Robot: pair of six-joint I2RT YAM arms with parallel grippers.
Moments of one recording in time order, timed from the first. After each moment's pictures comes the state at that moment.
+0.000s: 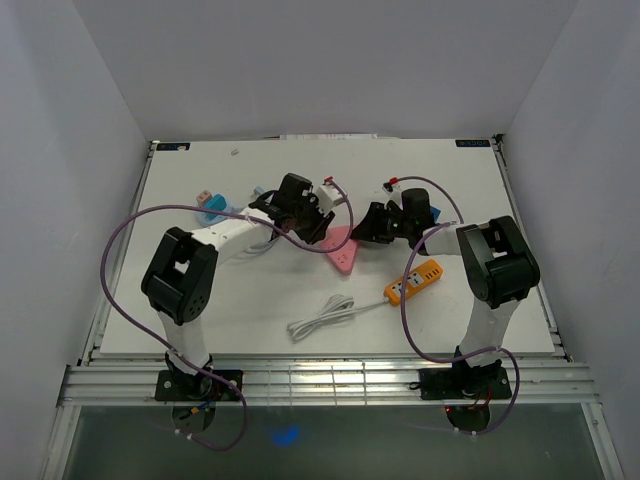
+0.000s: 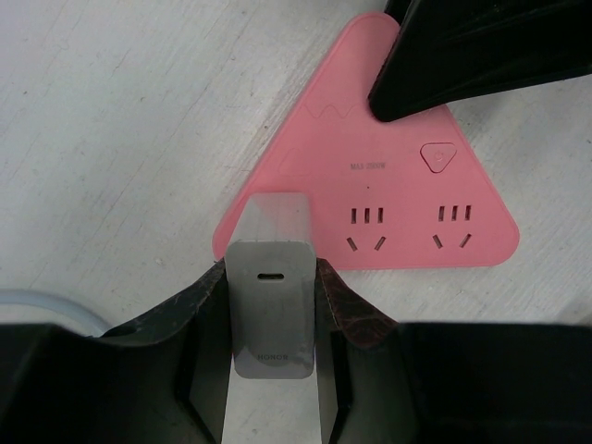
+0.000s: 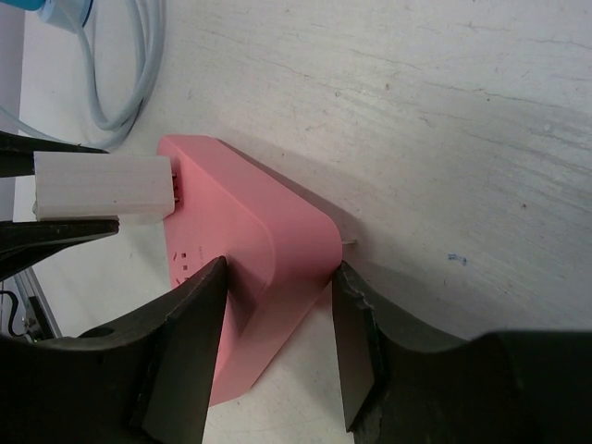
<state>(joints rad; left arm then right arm) -0.58 1.83 1.25 -0.21 0.27 0.30 0.33 1.87 0.89 0.38 -0.61 0.48</state>
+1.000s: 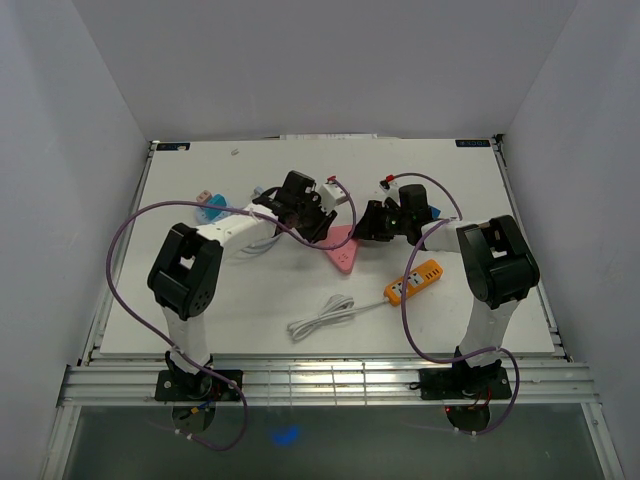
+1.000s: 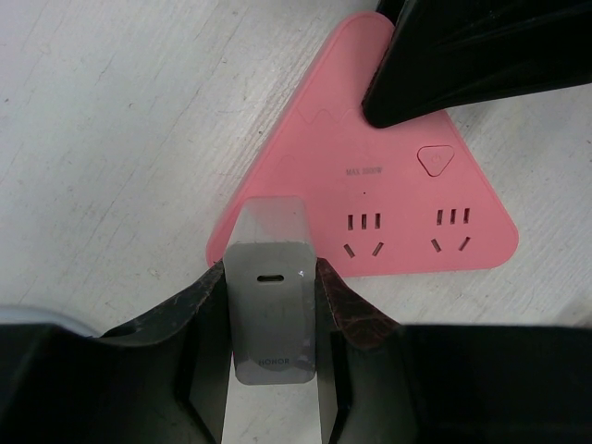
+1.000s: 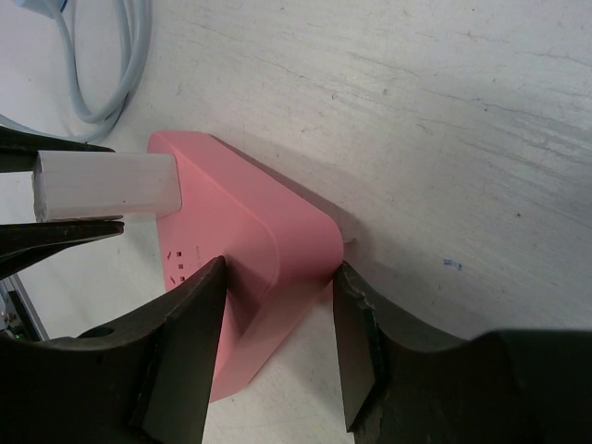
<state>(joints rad) -0.59 1.89 1.31 -0.27 0.28 0.30 0.34 1.87 0.95 0.27 -0.59 0.42</state>
